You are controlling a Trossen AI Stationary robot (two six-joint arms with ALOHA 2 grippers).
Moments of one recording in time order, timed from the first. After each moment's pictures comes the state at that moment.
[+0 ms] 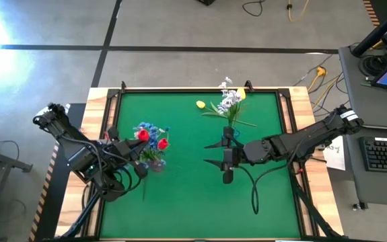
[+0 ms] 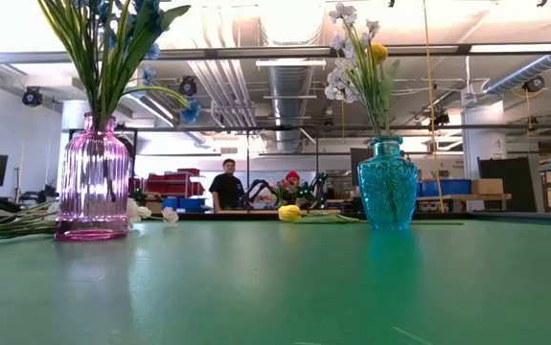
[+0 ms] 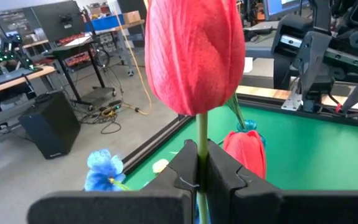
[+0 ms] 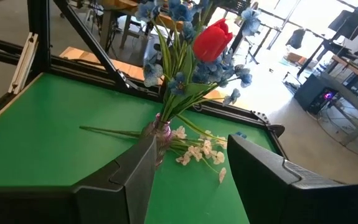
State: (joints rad) left arm -0.76 1.26 1.30 -1.09 -1.37 -0.91; right arm 0.33 1.37 1.07 0.04 0.42 -0.23
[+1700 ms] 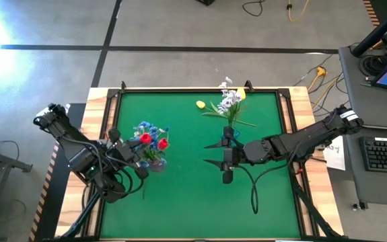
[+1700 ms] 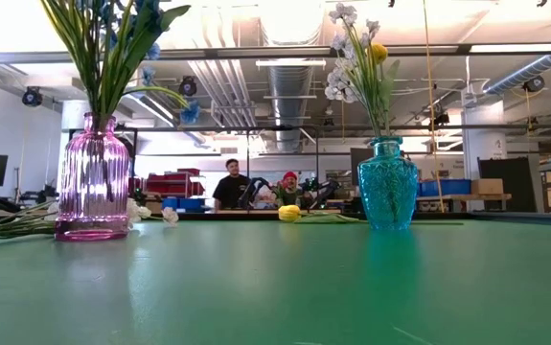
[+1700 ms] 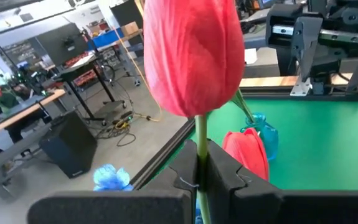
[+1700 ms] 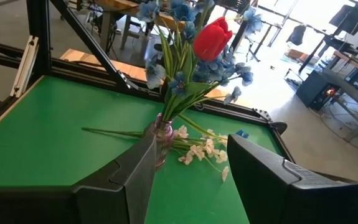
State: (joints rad) left arm -0.76 1.27 1.31 -1.07 -1.38 -0.72; right arm 0.33 1.37 1.07 0.03 0.42 -0.20
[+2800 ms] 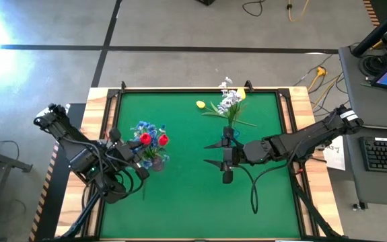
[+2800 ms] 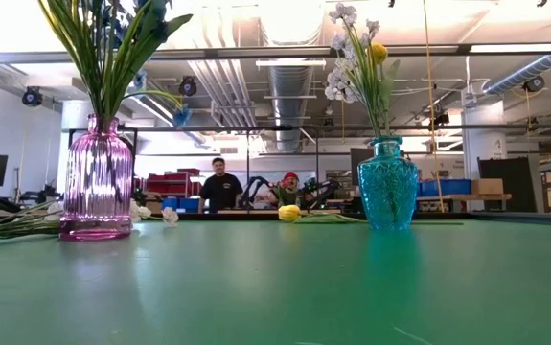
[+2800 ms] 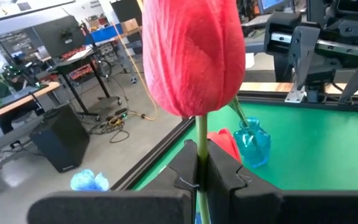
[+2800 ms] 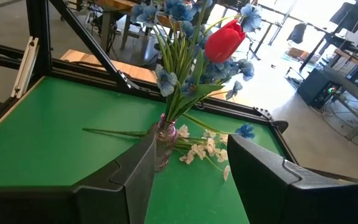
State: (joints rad) left arm -0.76 1.28 1.31 -1.04 -1.38 -0.77; right arm 0.33 1.37 1.07 0.03 0.42 -0.19
